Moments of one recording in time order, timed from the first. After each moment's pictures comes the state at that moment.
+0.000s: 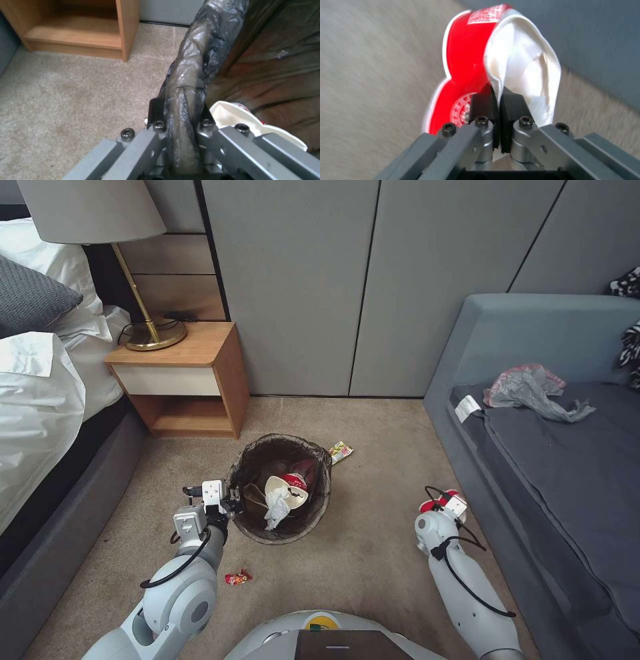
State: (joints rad) left arm 1.54 -1.02 -0.29 -2.30 -0.71 0.38 -0.65; right arm -1.06 1.32 0.49 1.28 0.76 -0.16 0.81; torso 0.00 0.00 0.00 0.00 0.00
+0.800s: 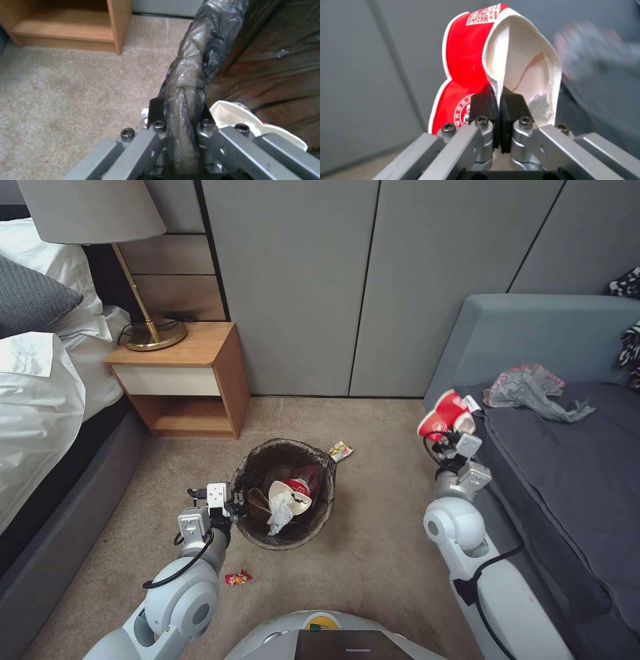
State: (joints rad) left arm 1.54 -1.00 -0.27 -2.29 -0.72 0.40 -0.64; right arm -1.24 1.17 0.41 2.01 0.49 -0.04 0.63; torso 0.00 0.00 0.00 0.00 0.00
